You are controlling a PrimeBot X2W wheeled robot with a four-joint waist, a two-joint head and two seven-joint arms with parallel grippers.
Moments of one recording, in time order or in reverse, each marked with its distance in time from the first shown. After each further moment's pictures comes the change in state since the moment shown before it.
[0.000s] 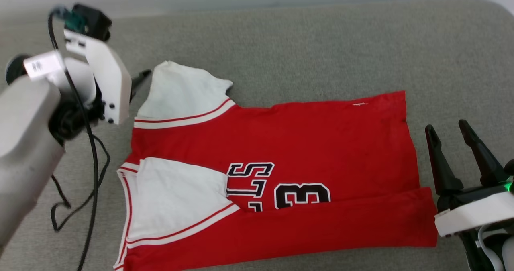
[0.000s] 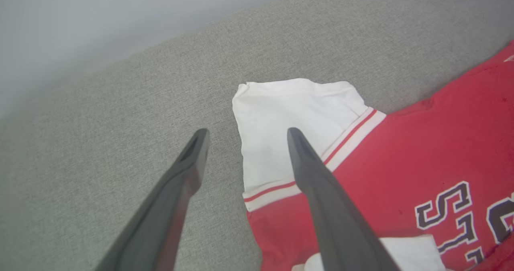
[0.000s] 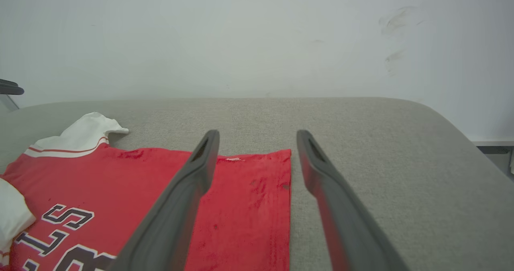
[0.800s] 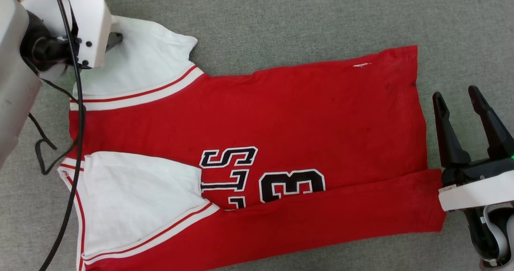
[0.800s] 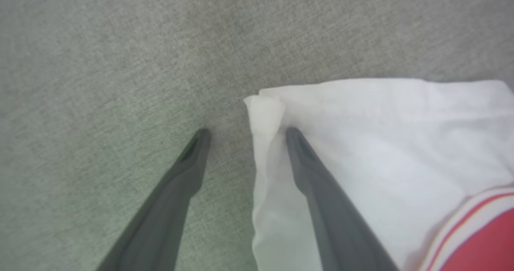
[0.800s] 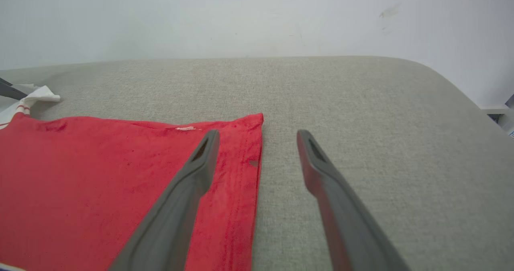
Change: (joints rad) left arm -0.315 -0.054 -0.100 0.226 0.005 -0.051 0.384; right arm -0.109 -0.011 0.011 -0.004 0.011 0.000 -0.044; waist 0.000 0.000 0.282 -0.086
